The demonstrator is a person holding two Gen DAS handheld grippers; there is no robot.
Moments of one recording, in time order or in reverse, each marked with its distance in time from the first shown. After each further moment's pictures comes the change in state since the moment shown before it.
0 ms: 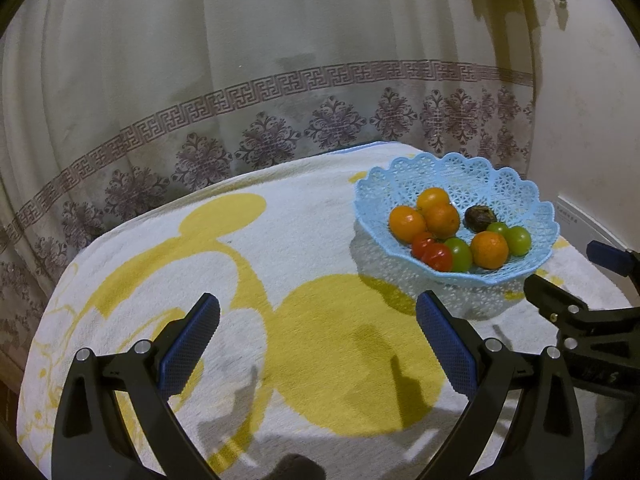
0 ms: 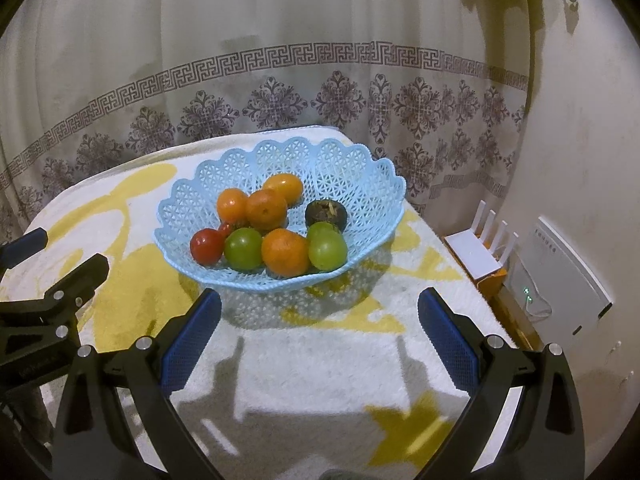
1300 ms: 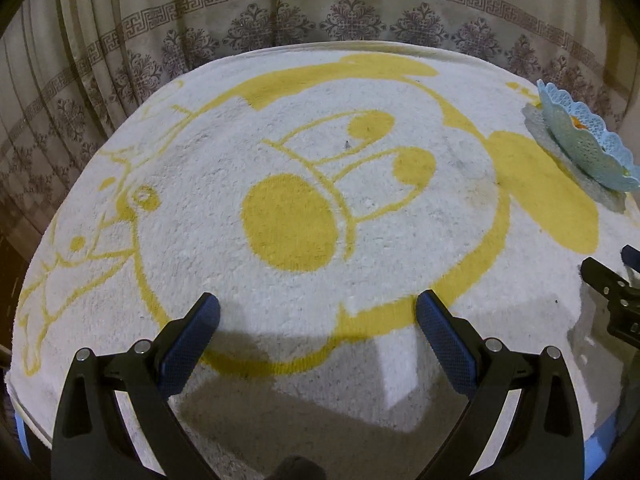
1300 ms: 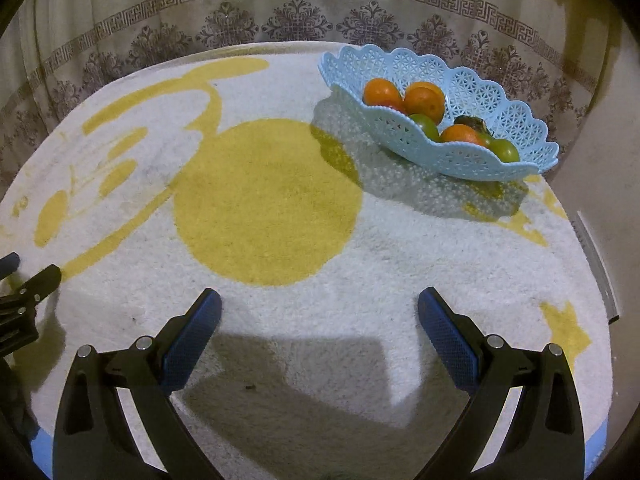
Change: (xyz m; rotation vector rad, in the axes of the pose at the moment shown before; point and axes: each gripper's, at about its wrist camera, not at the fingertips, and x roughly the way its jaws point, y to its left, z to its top) left arm -0.033 0.148 -0.133 -0.285 0.335 0.150; right arm 0.014 0.116 -0.058 -0.191 0.242 0.065
